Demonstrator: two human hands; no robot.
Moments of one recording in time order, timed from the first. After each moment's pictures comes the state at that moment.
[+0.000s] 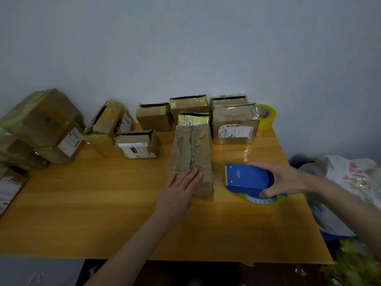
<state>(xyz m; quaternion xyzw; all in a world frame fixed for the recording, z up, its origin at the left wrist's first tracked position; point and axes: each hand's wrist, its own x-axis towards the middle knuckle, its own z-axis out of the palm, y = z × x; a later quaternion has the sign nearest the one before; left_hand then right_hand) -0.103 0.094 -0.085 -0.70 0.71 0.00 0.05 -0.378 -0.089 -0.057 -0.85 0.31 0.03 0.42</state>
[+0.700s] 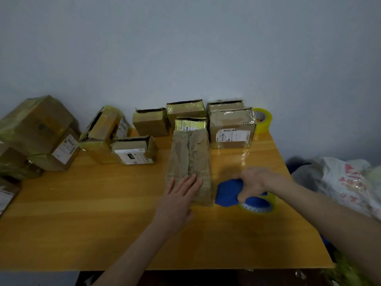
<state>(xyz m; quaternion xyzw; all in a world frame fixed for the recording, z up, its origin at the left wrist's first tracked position) -0.100 0.094 -0.090 -0.70 0.72 0.00 0.01 -0.299 -0.080 -0.055 -0.87 0.37 0.27 0.18</state>
